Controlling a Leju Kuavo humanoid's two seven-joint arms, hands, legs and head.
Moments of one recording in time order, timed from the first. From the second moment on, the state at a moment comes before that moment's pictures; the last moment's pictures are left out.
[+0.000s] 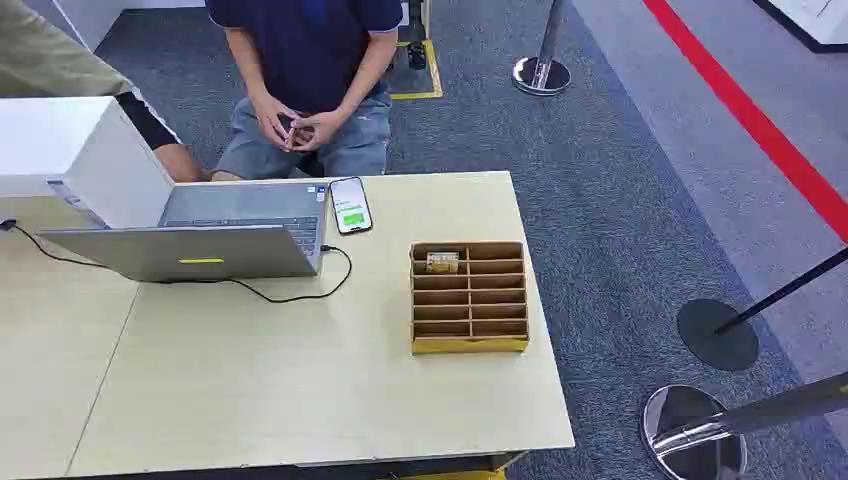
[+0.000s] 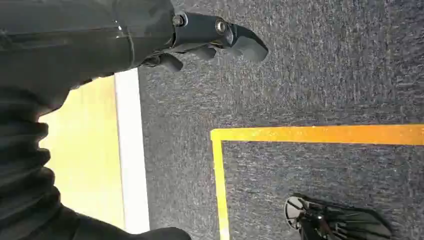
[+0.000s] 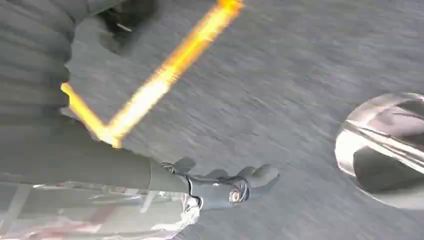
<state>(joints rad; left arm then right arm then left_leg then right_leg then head) -0.10 0.26 -0.99 -0.25 0.94 0.19 0.14 -0.08 -0.25 -0.10 -0.24 -0.46 -0.31 -0.26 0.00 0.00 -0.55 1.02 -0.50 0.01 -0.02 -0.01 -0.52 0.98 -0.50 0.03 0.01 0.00</state>
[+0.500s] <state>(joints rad) -0.10 0.22 -0.99 -0.25 0.97 0.20 0.13 -0.06 -0.48 -0.13 -1.01 0.24 -0.47 0.16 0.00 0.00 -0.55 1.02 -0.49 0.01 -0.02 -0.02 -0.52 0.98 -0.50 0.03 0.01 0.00</state>
